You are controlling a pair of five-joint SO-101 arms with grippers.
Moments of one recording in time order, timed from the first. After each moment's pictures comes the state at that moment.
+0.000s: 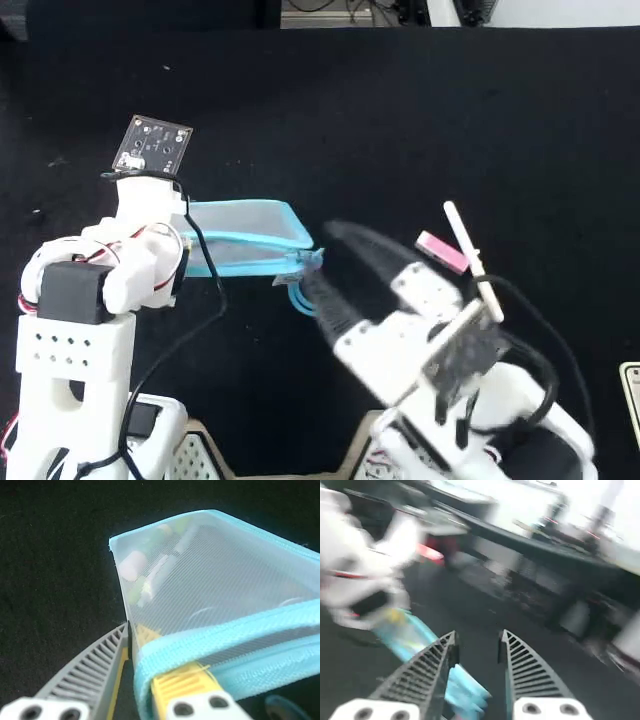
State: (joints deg) left arm 1.6 -47.6 25.3 88.6 -10.1; right arm -35.5 -84.7 37.9 65.5 10.2
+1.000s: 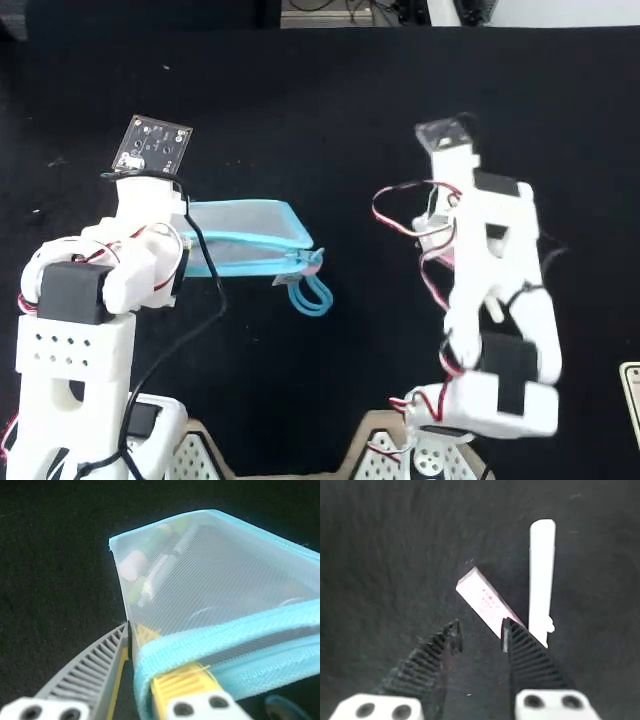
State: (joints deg) left arm 1.6 -47.6 25.3 88.6 -10.1; right arm 11.2 -1.5 27.1 63.2 25.5
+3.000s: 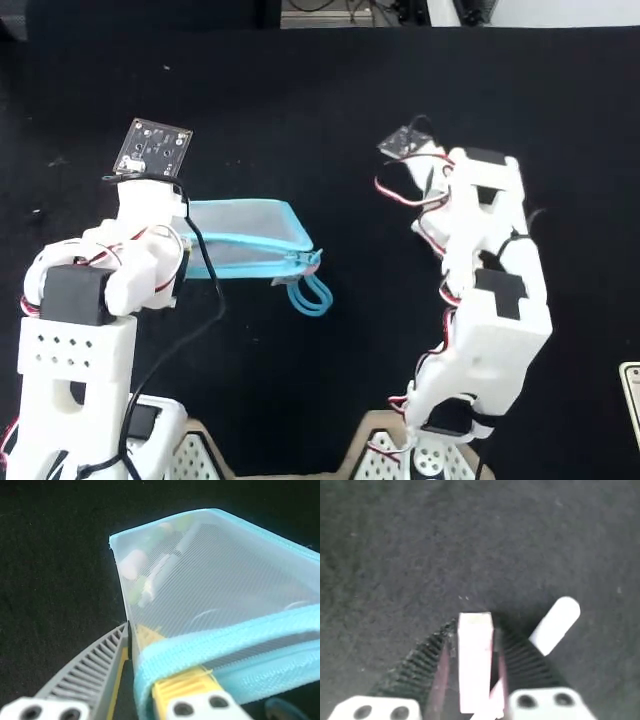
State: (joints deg) left arm 1.5 -47.6 28.3 86.3 -10.1; right arm 11.3 24.0 6.5 66.8 51.1
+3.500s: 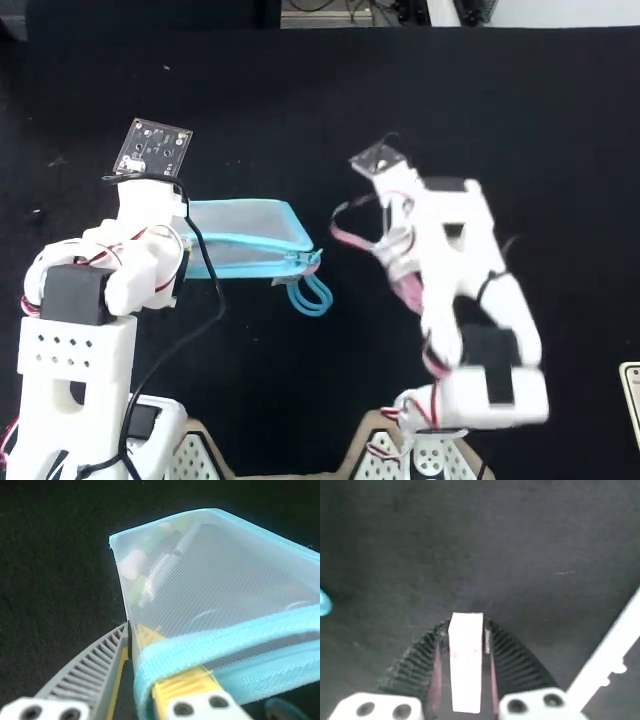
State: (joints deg) left arm 1.5 -47.6 28.3 86.3 -10.1; right arm 0.5 1.2 31.1 64.4 31.5
